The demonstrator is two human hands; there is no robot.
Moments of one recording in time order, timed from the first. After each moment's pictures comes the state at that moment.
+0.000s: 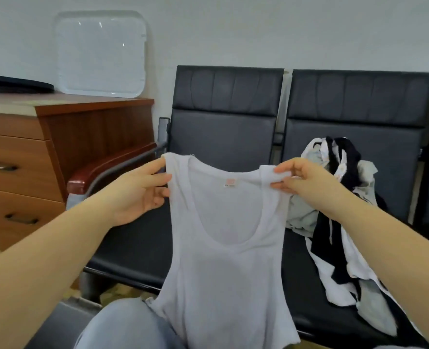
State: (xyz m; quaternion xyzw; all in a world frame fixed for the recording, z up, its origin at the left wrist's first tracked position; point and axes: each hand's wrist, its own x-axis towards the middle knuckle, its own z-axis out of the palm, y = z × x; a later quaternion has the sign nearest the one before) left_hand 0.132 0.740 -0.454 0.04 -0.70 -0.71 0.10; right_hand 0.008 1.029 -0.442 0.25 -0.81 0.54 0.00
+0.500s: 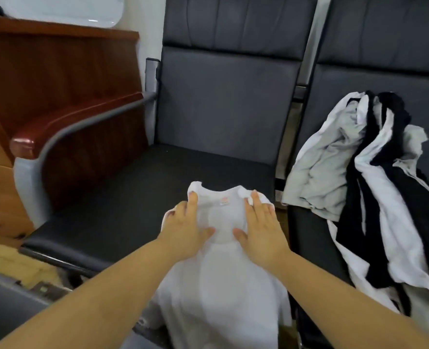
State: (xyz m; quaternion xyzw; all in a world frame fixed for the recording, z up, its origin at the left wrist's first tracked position) left_hand 0.013 0.770 -0.641 0.14 -0.97 -0.22 0.01; right_hand -0.065 0.945 -0.662 0.31 -0.94 0.09 0.07
